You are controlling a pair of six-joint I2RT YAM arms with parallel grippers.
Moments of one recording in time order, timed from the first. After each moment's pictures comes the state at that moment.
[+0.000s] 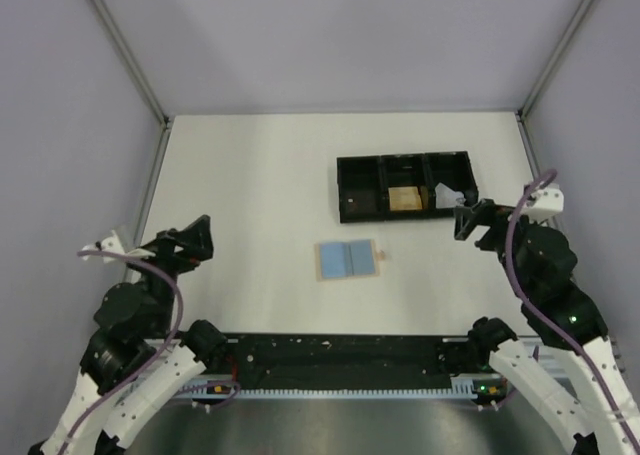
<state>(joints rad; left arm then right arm) -0.68 0.21 0.76 -0.51 -0.67 -0.53 0.43 0.47 0.81 -0.56 0.32 0.35</state>
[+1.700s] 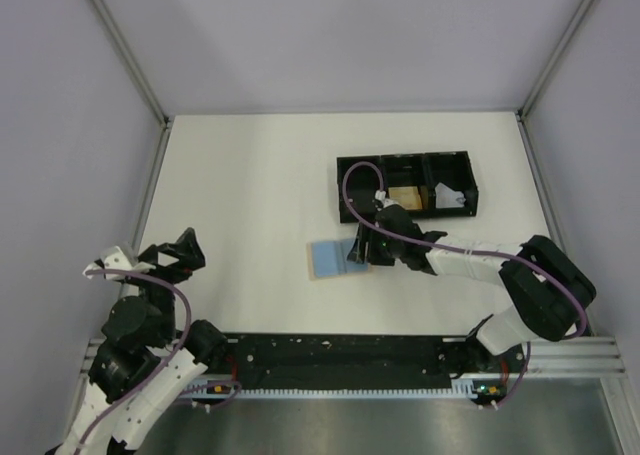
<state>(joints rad) -0.66 0.01 0.65 -0.55 -0.87 -0.34 0.73 1.49 0.67 0.01 -0.07 0.74</state>
